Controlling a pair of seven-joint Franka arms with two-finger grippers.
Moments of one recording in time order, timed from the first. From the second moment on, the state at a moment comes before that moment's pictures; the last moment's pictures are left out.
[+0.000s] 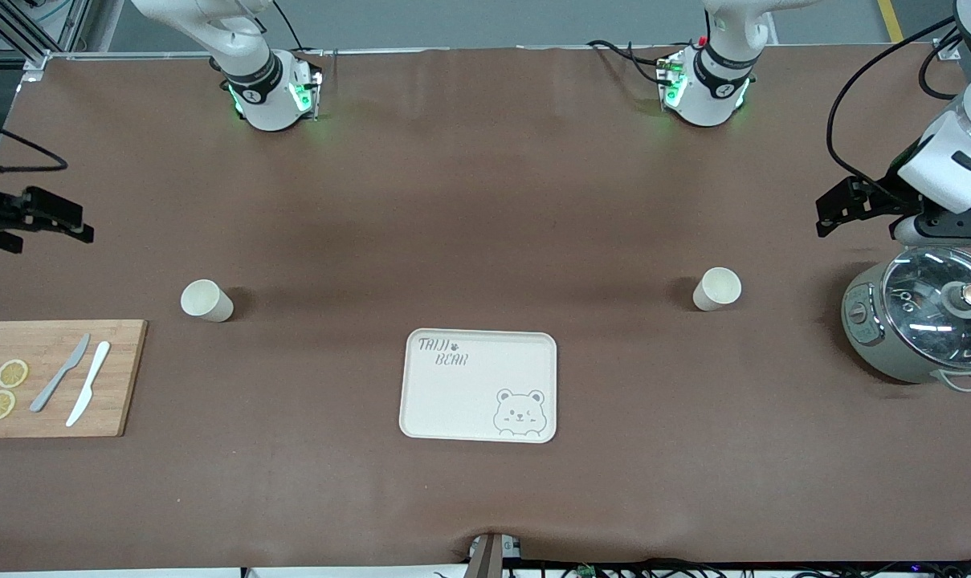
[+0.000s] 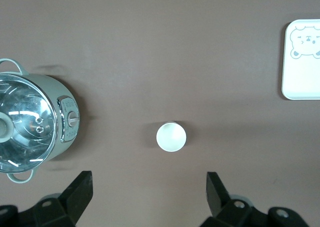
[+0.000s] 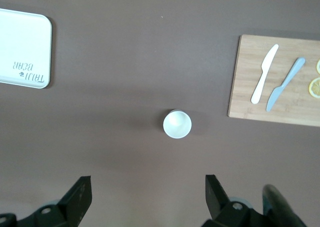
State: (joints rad) left arm 0.14 -0.02 -0.24 -1.66 0.01 1.69 -0.04; right arm 0.11 0.12 -0.19 -1.39 0.08 1.44 -0.16
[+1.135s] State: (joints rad) left arm 0.15 -0.04 -0.28 -1.66 0.01 1.65 -0.04; right arm 0.05 0.00 -0.09 -1.47 0.07 1.41 0.01
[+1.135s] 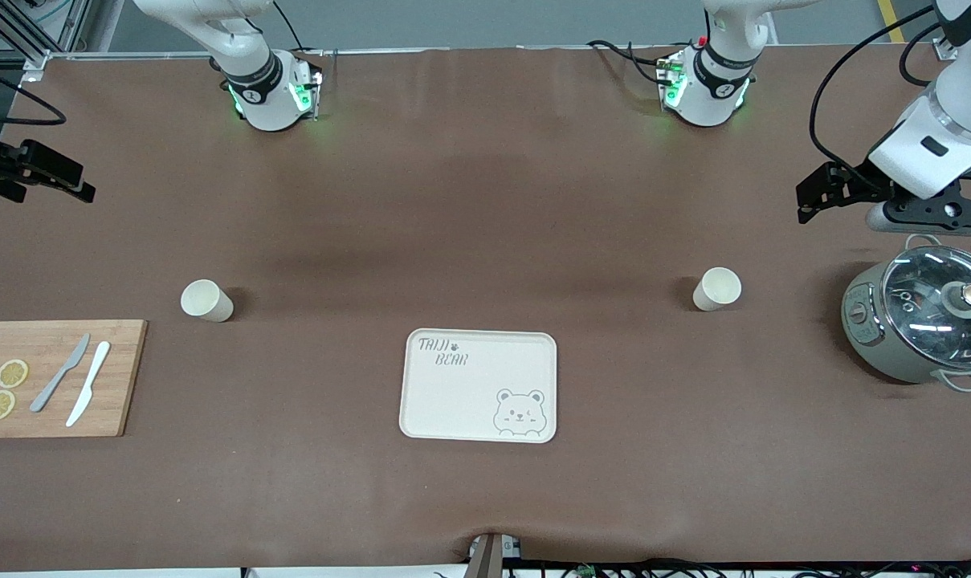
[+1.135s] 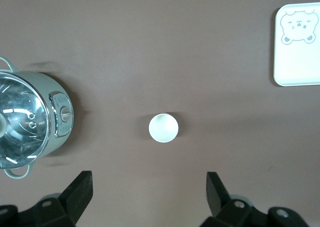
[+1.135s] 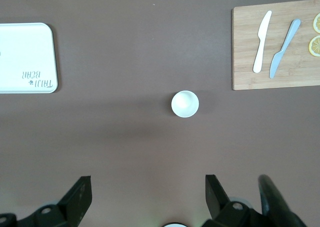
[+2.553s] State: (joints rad) left arm 0.16 -0.02 -0.27 -1.62 0.01 1.62 -0.06; right arm 0.04 -0.01 -0.09 -1.49 0.03 1.41 -0.03
